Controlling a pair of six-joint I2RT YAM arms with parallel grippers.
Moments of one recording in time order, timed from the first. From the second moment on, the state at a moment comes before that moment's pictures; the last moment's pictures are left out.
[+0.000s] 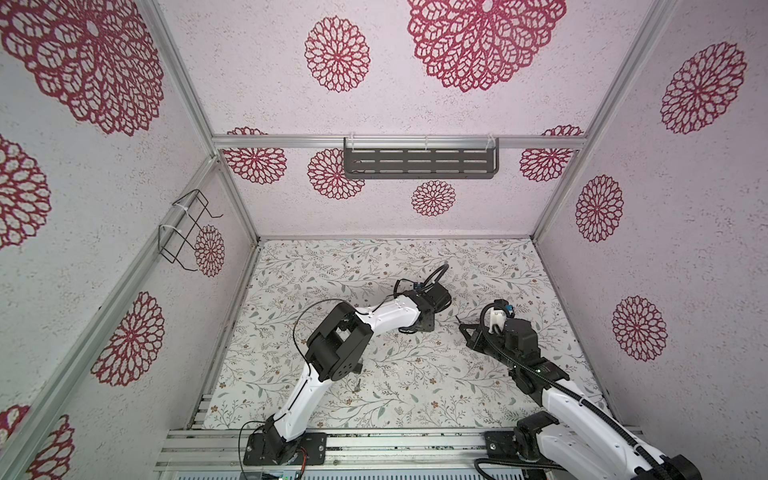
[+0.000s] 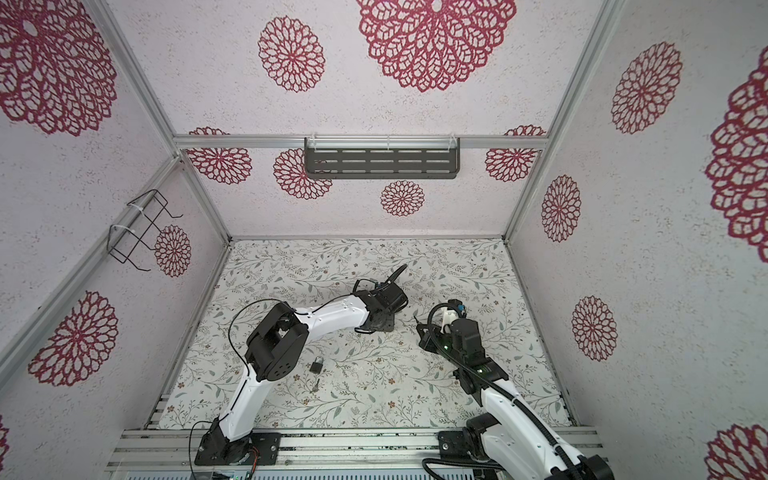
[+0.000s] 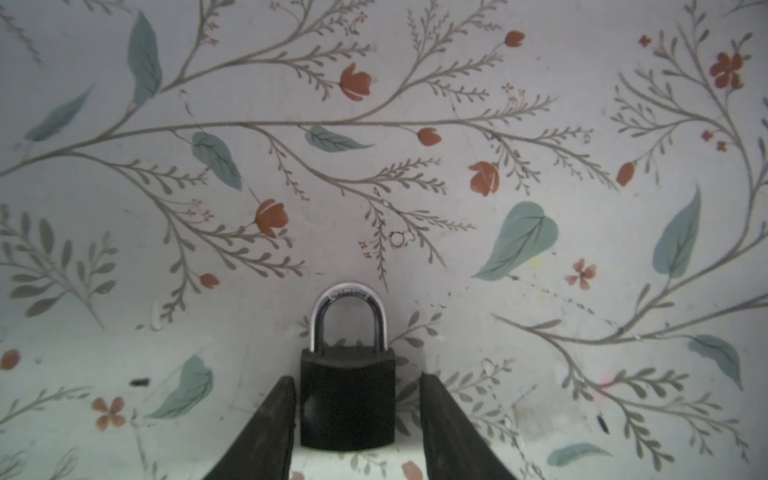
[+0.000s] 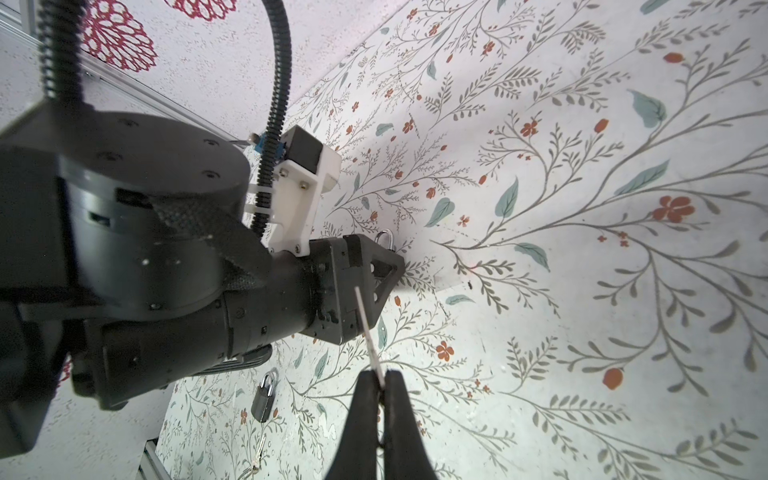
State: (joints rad) left arm -0.88 2.27 1.73 -0.70 -0.28 -0.76; right arm 0.37 0.84 0.37 0.00 -0.24 0.73
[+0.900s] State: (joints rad) left arm -0.87 2.29 1.75 -0.70 -0.30 -0.77; right arm 0.37 0.86 0.37 0.03 -0.27 0.75
